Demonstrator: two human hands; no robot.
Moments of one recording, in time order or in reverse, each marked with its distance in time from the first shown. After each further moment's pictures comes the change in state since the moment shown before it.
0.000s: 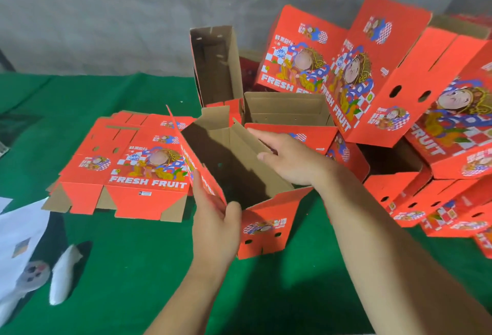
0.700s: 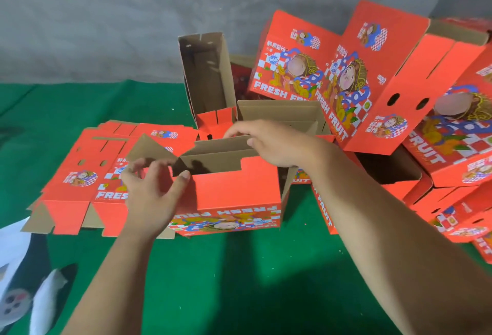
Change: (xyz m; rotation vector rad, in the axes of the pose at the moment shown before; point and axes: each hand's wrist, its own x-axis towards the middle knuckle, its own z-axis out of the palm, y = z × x) left_hand 0.115 -0.011 -0.060 0.310 -0.043 0.087; right_hand 0.050 -0.020 -0.034 -0.229 -0.068 -0.090
